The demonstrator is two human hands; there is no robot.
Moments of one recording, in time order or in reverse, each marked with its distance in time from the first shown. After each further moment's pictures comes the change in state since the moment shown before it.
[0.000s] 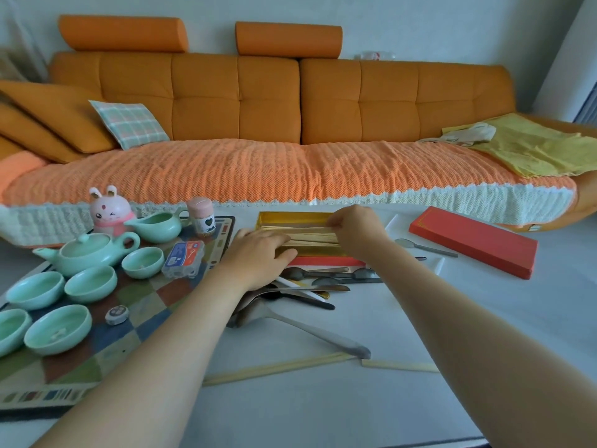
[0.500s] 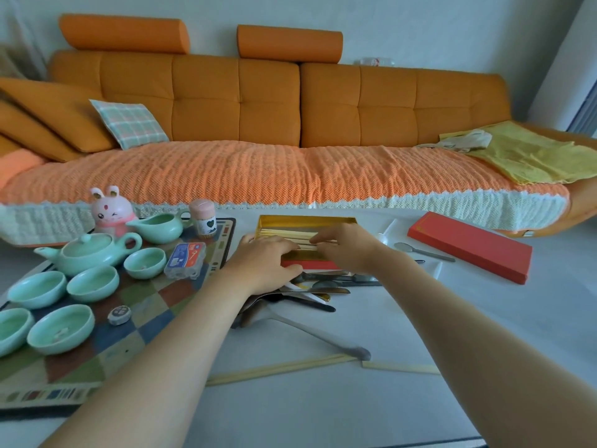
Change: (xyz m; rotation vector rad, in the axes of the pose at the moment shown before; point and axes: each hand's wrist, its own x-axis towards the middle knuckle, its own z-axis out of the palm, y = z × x) left_hand -0.008 0.009 -0.008 -0.054 -0.088 0.018; right_hand -0.022 -0.010 -0.006 0.033 -0.327 -0.149
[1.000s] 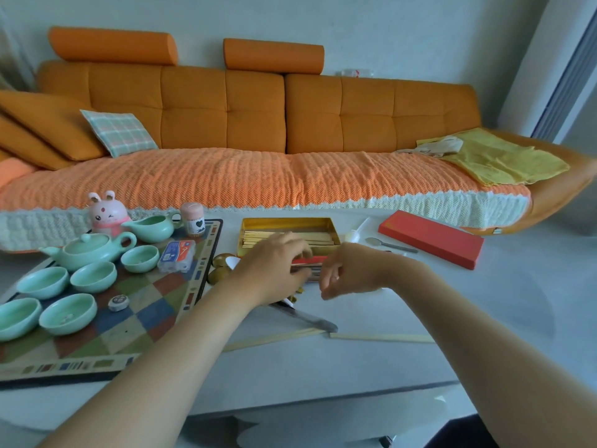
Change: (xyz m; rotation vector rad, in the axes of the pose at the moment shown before) left_hand -0.047 0.068 -0.018 -0.116 0.174 0.227; right_hand -0.101 -0.007 -0.037 -0.027 -0.266 -0.121
